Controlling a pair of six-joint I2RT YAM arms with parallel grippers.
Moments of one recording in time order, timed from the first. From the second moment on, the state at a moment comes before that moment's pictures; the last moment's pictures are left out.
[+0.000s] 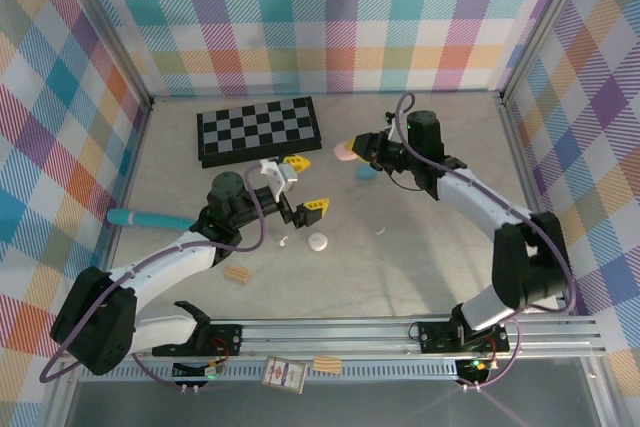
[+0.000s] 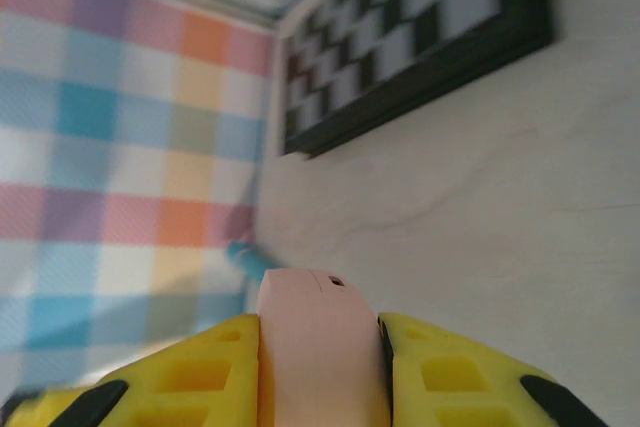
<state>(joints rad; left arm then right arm) -0.57 1.19 0.58 0.56 0.57 0.07 0.35 1.58 1.05 0.03 -0.62 0.88</state>
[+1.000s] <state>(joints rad) -0.74 1.44 0.85 -0.19 0.16 0.06 0.34 1.77 1.13 -0.26 -0.18 0.58</state>
